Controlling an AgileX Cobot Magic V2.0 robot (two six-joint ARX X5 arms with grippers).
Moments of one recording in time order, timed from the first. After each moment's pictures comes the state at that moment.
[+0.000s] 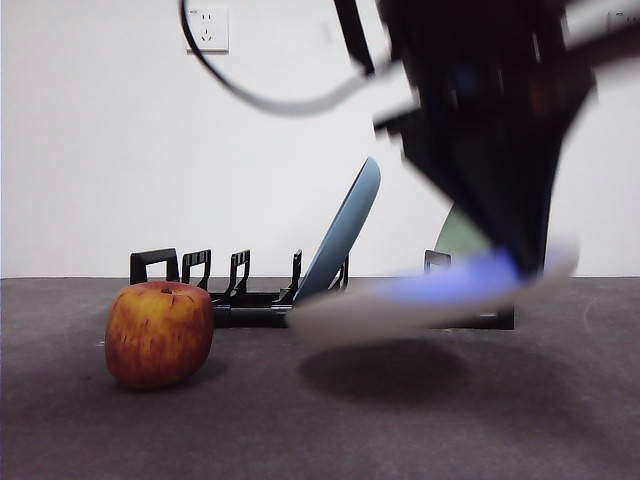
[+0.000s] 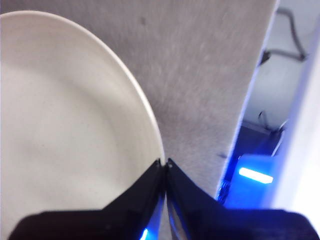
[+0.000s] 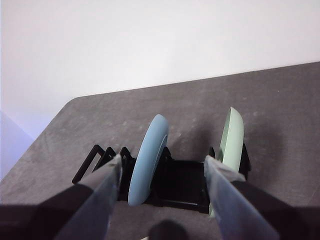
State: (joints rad) left arm -1.13 1.89 1.53 -0.77 -0.07 0.07; right arm 0.03 0.97 1.16 -0.49 -0.42 0.22
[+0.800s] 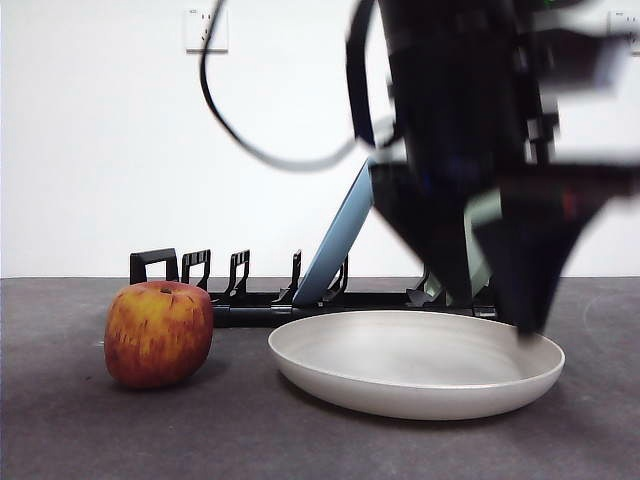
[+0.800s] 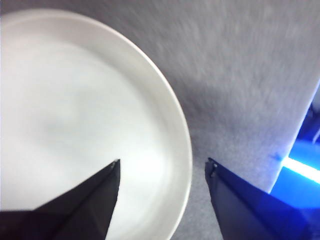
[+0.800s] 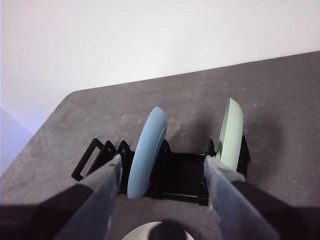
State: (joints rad) left arm -1.12 1.95 1.54 -0.76 -0.18 0.06; right arm 0.04 0.98 1.16 -0.51 -0.42 0.22
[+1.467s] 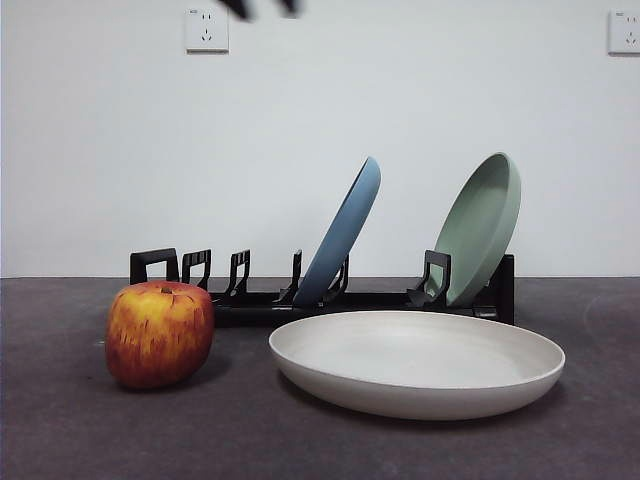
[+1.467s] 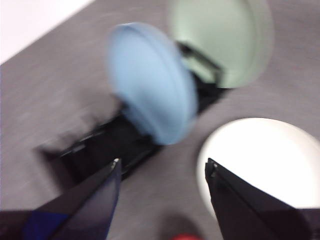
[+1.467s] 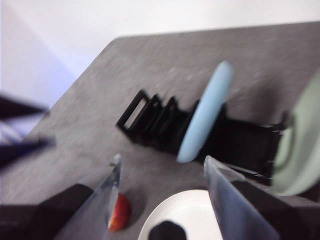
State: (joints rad) left arm -0.72 1.41 1.54 -0.83 -0.26 0.03; right arm 0.30 1.10 1.16 -0.50 -0.42 0.18
